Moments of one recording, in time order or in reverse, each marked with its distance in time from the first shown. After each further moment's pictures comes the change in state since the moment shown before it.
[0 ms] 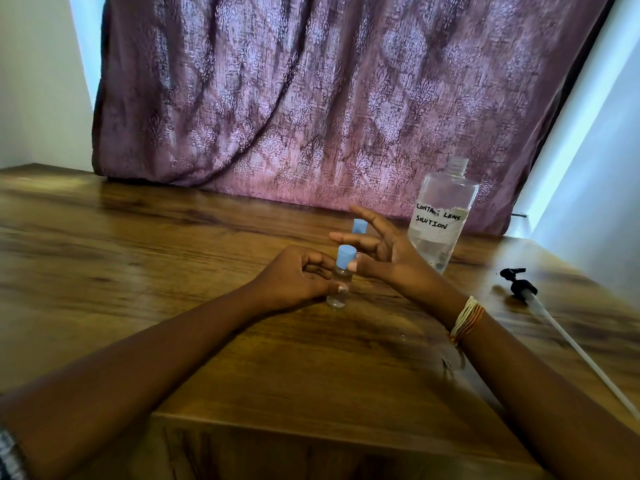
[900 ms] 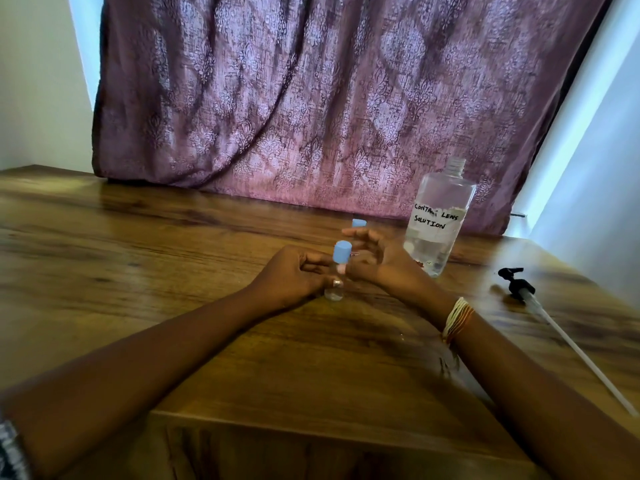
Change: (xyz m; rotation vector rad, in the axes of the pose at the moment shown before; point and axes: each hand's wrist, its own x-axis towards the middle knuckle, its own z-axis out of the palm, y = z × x) left_hand 0.000 0.000 0.002 0.018 0.082 -0.036; right_hand 0.004 0.007 0.006 -0.097 0.107 0.125
